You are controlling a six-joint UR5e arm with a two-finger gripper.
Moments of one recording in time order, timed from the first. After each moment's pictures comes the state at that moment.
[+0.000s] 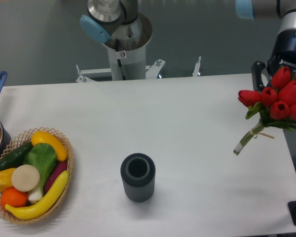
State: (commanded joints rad) arm 3.03 -1.88 -1.51 -0.84 0.36 1.04
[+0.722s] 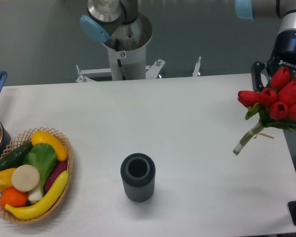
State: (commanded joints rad) arm 3.03 -1.87 -1.52 -0.84 0.37 1.04
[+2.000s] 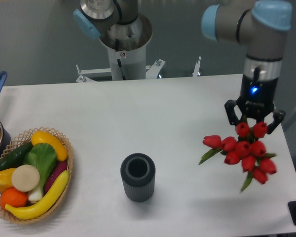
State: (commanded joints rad) arm 2.74 -1.94 -1.54 -0.87 1.35 1.29
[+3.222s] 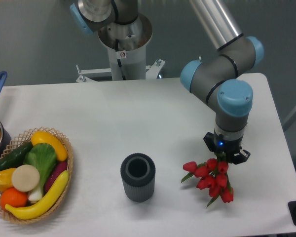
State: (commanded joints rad) arm 2.64 -2.13 -1.52 -0.90 1.60 1.29
